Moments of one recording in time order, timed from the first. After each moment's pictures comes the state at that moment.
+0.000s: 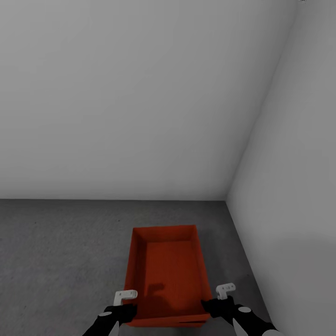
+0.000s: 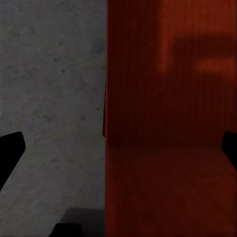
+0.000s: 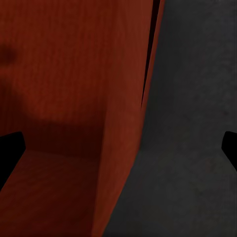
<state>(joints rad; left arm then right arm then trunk) -0.42 -0.12 0.09 -0.41 -0.04 0.15 0.06 -0.56 -0.01 -0.03 -0.14 0.11 -0.08 0.23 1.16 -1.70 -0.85</state>
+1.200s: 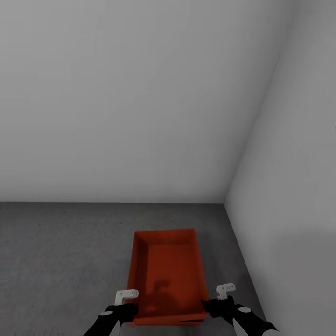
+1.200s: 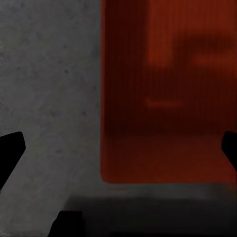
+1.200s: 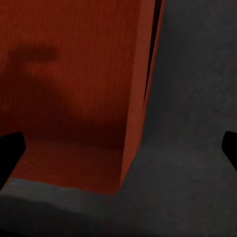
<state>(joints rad) -0.42 -0.12 0.09 -0.42 -0.04 0.15 0.06 -0.56 -0.01 -0.04 -0.14 0.11 -0.08 0.23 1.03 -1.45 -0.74</state>
